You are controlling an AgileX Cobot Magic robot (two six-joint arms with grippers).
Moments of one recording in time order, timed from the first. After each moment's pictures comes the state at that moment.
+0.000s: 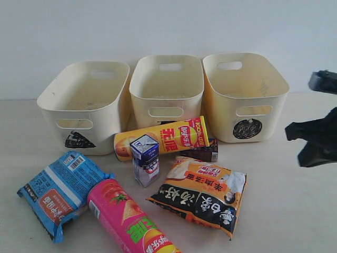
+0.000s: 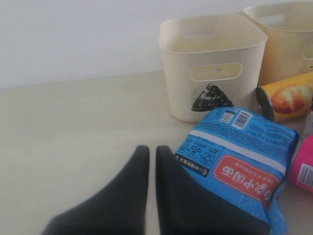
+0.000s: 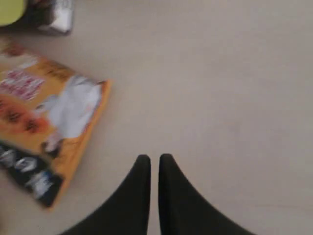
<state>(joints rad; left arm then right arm) -0.01 0.00 0.00 -0.03 0.29 0.14 0.02 1.49 -0.90 0.49 0.74 -0.37</state>
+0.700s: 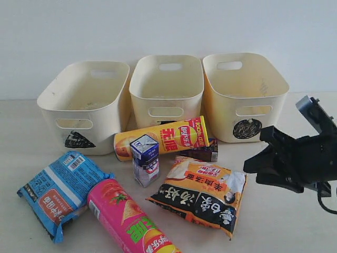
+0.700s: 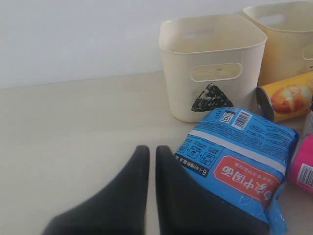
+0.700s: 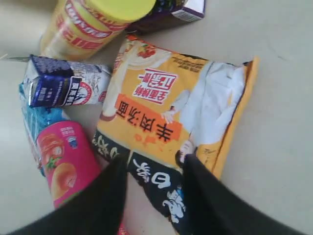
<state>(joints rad) -0.01 0.00 0.00 -0.03 0.29 0.14 0.02 1.58 -0.64 1.45 0.72 -0.97</state>
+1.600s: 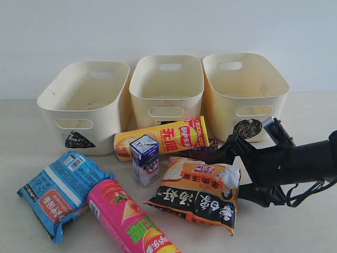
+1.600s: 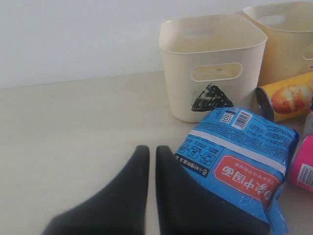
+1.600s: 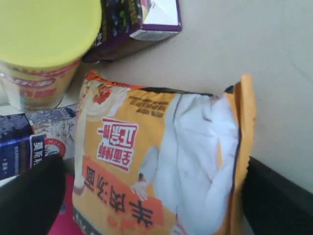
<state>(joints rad) -0.01 0.00 0.00 -0.03 0.29 0.14 0.14 1.94 -0.76 1.79 0.68 -1.10</state>
